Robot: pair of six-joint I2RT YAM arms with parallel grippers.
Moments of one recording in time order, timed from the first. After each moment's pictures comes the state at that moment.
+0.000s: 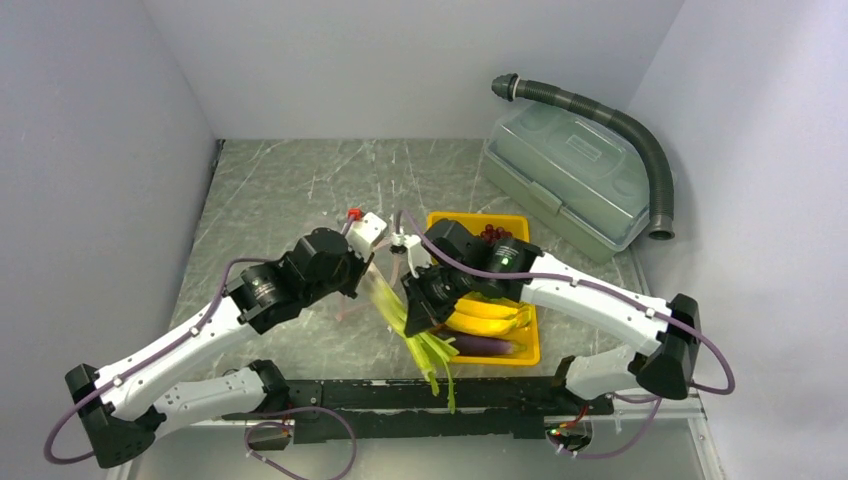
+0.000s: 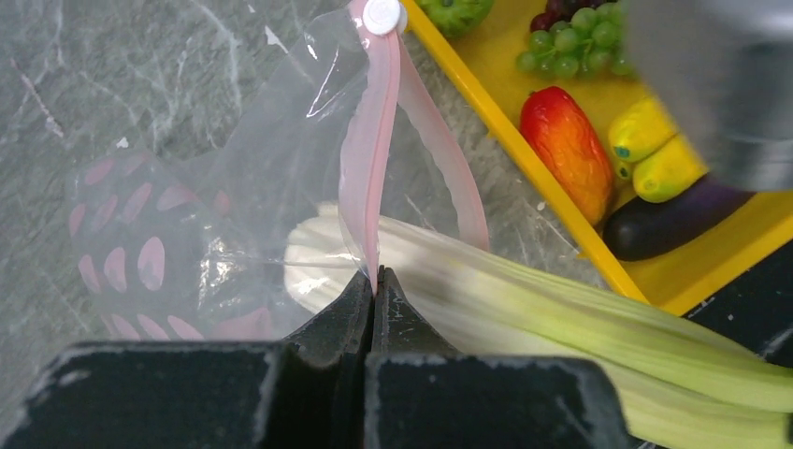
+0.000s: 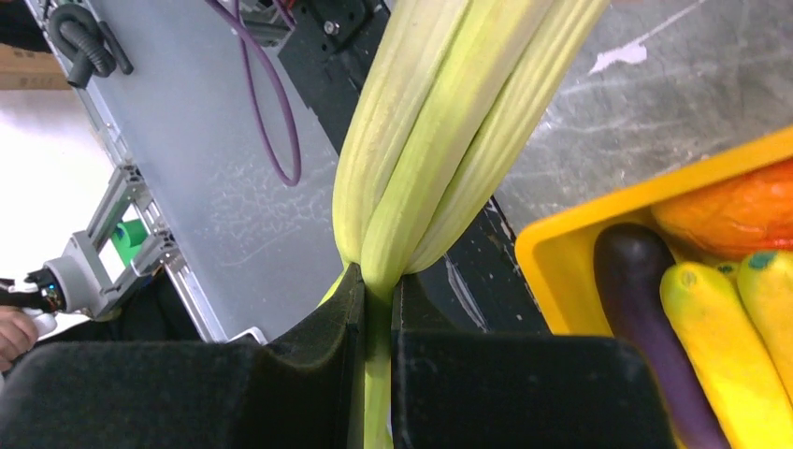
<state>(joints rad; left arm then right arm) -0.89 0.95 0.97 -0.62 -0.24 -0.07 1.04 1.31 1.21 -0.78 -0.43 0.40</state>
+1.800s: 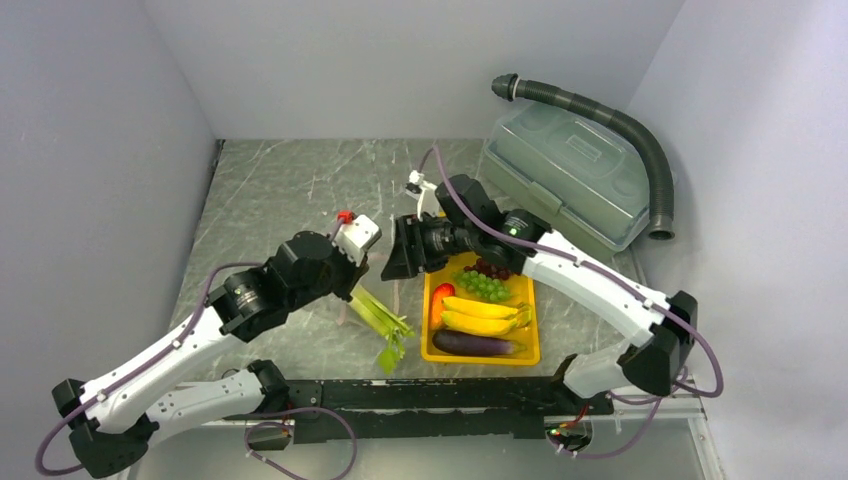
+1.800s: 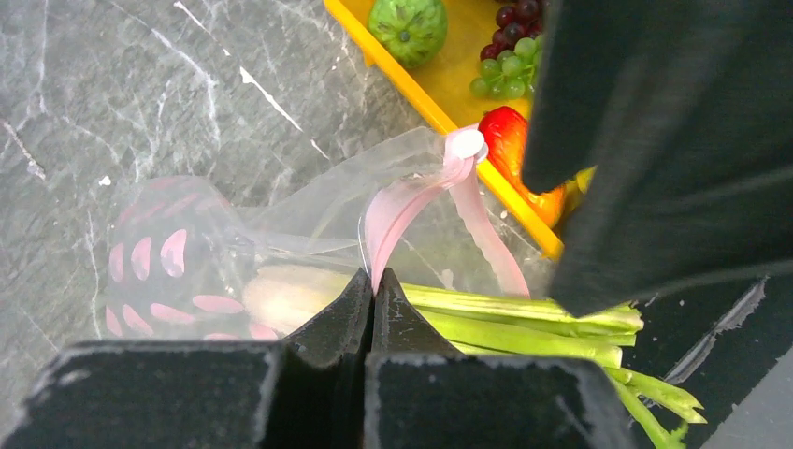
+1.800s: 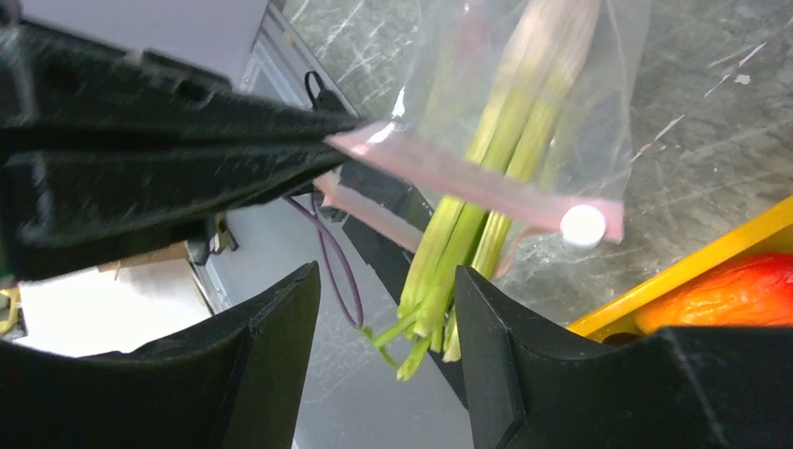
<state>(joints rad) -0.89 0.86 0.97 -0.60 -0.14 -0.04 0.88 1.42 1.38 -0.60 -0.42 0.62</state>
